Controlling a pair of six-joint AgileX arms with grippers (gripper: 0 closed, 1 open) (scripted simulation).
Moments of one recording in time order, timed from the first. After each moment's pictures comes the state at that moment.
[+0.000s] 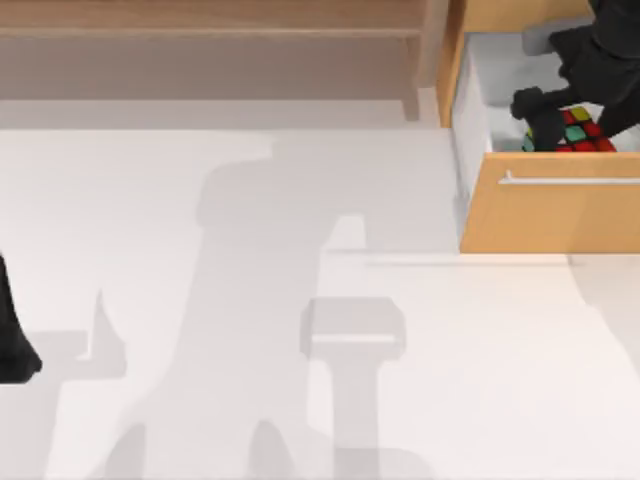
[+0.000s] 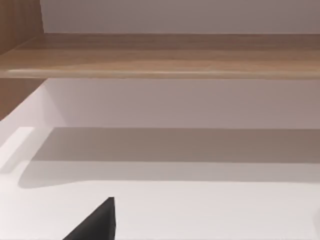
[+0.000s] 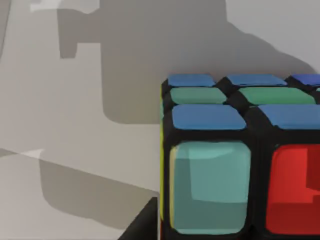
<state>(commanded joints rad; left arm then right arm) 0.00 0.00 0.00 0.00 0.00 0.00 0.12 2.46 2.24 -1.25 -0.01 -0.15</state>
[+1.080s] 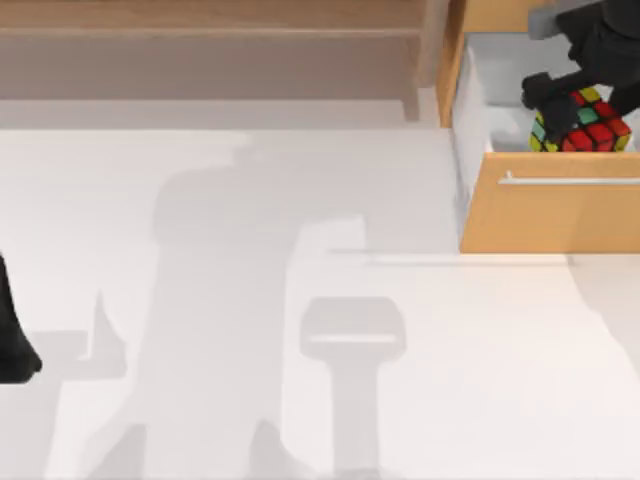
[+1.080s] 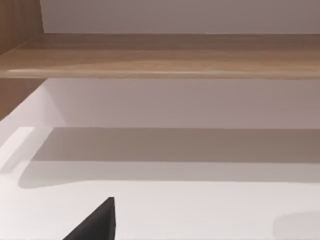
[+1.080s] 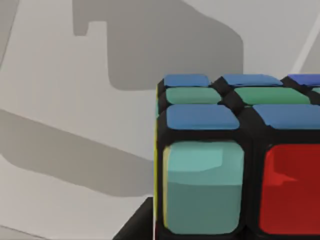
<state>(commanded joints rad) 0.00 0.00 0.00 0.00 0.00 0.00 0.14 2.40 2.25 -1.28 0.04 -0.22</state>
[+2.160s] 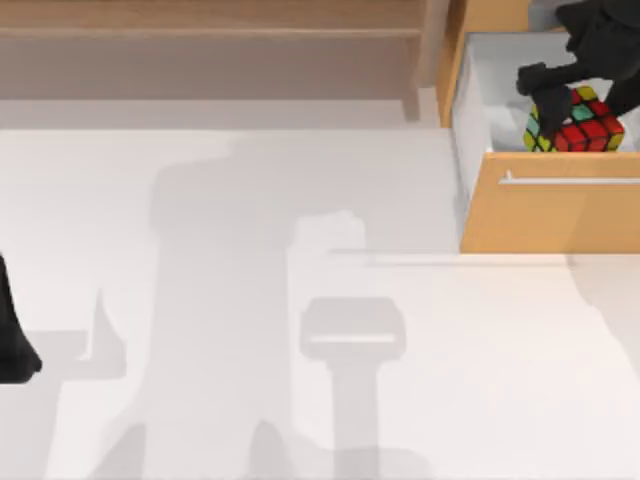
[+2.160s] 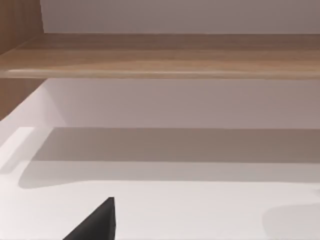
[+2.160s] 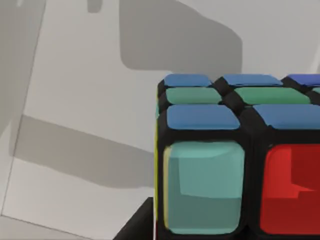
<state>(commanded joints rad) 0.00 0.00 0.00 0.00 0.00 0.00 0.13 2.47 2.38 -1.39 -0.01 -0.15</state>
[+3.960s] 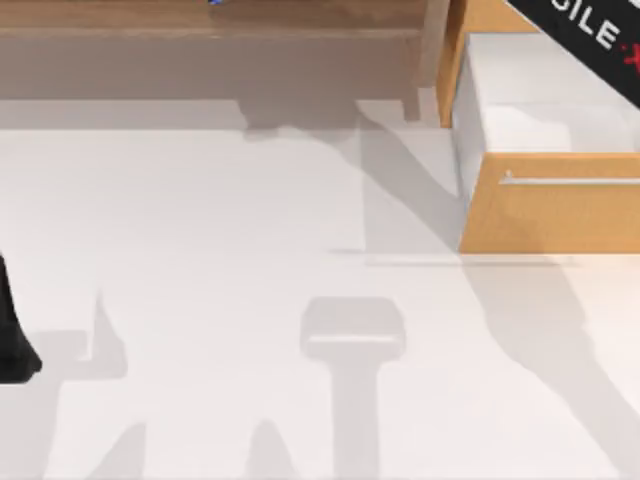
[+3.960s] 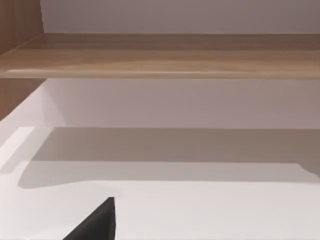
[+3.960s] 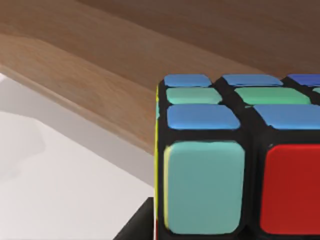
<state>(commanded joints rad) 0.00 0.00 0.00 0.00 0.00 0.00 0.65 2.31 2.43 -0.68 0.02 0.14</state>
